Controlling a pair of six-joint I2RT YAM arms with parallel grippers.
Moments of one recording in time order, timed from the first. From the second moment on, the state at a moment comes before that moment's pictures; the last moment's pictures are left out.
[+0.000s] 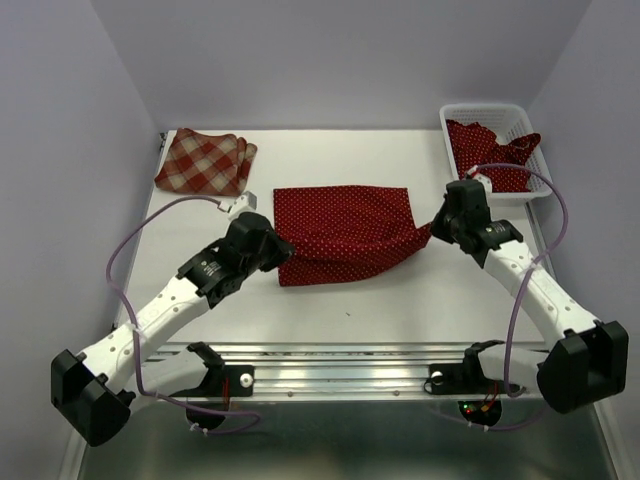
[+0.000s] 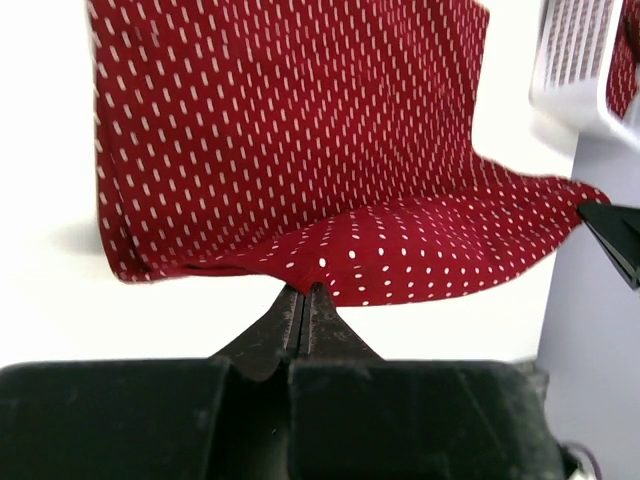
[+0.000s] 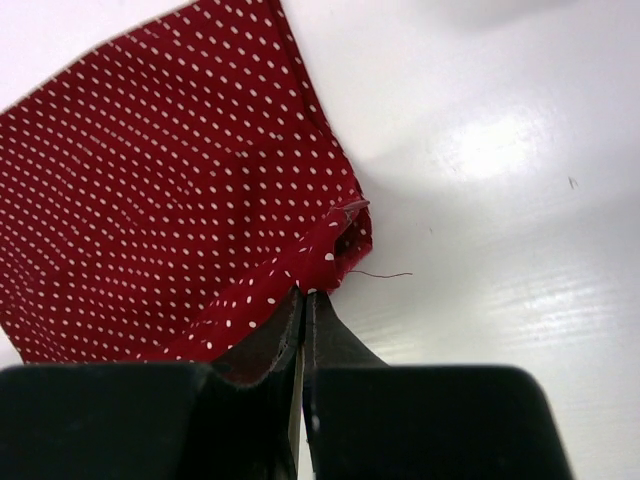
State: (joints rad) left arm -0.71 0.96 0.82 -0.51 -0.19 -1.02; right arm 0.28 1.15 0.91 -0.53 0.26 0.64
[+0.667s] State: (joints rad) left arm -0.42 1.28 1.05 -0.36 -0.20 -0.79; right arm 0.28 1.53 1.23 -0.37 0.24 0.56
